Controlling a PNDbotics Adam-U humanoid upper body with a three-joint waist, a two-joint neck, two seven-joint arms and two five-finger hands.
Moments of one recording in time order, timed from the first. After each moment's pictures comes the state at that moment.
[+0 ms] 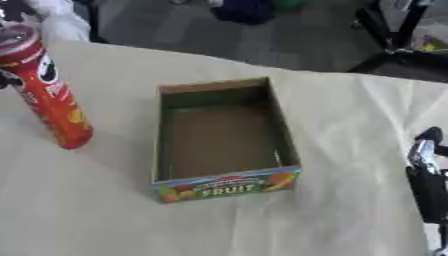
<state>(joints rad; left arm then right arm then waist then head) -1.16 0.80 -0.11 -1.10 -0.44 -0.14 -0.89 -0.08 -0.44 0.07 -1.98 0.11 0.25 -0.80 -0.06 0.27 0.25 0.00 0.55</state>
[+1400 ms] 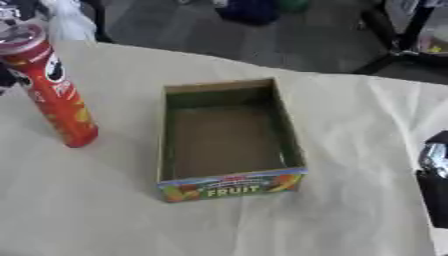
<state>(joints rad) -1.17 0.79 -0.13 -1.13 -0.44 -0.15 -0.87 -0.08 -0.44 0.07 -1.98 0.11 0.25 -0.79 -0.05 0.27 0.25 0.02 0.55</state>
